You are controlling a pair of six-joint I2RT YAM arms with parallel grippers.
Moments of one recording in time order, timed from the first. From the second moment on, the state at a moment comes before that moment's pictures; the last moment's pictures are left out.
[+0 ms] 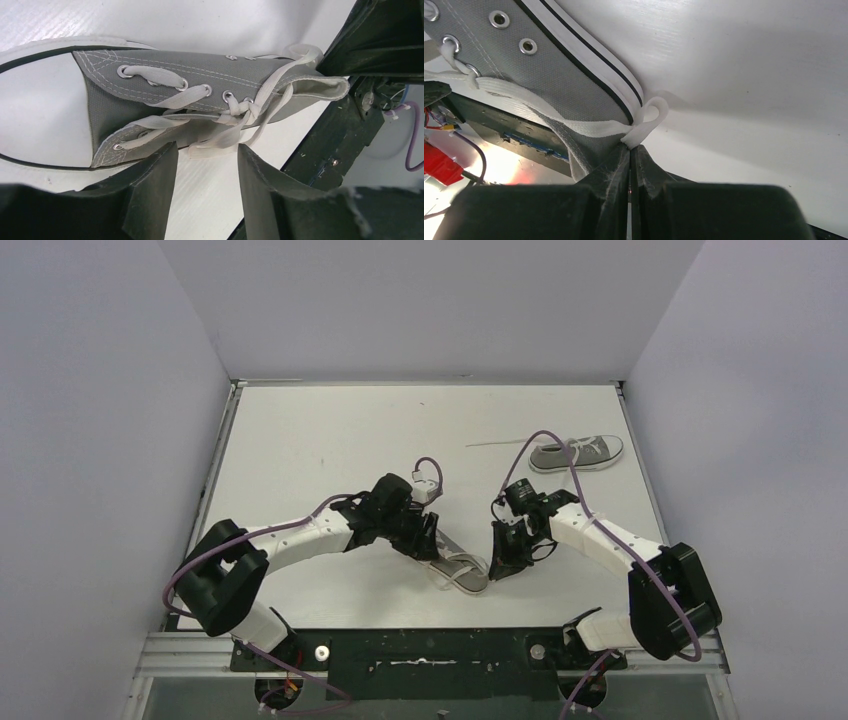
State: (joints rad) left arm -0.80 1.53 0.85 -0.17 0.36 -0.38; right arm 0.48 1.36 0.77 -0.82 -0.36 0.49
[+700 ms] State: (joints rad) left arm -0.84 1.57 0.85 -0.12 0.33 -0.35; right arm 0.48 1.32 0.76 -0.81 -0.40 0.52
